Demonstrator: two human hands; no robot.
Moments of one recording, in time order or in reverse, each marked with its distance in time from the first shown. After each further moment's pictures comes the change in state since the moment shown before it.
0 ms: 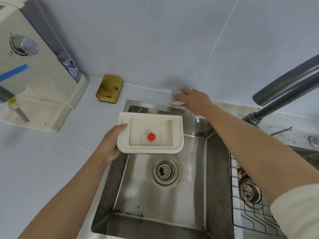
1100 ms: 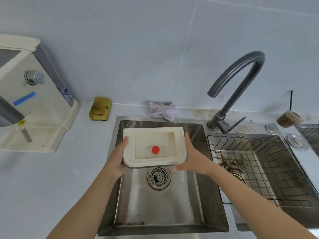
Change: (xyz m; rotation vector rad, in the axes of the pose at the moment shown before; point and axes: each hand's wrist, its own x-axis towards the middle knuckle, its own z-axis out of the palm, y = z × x) left_hand -0.052 -0.013 0.022 -0.026 -0.215 -0.030; right_hand -0.194 -0.090 0.014 1.193 -0.075 0.216
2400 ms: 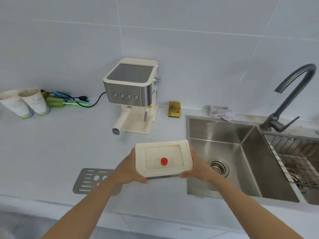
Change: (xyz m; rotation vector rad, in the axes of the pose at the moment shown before) left_hand -0.198 0.040 -0.276 1.087 -0.038 0.338; right_hand -0.029 -0.133 0.270 -0.103 0.076 -0.121
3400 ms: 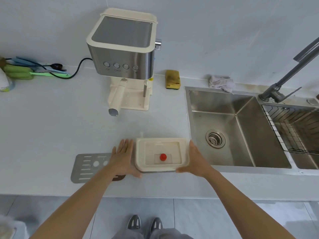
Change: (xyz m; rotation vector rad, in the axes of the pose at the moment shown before) left_hand 0.014 -0.065 -0.010 0.694 -0.304 -0.208; right_hand 0.009 0.012 0.070 -0.266 0.051 0.336
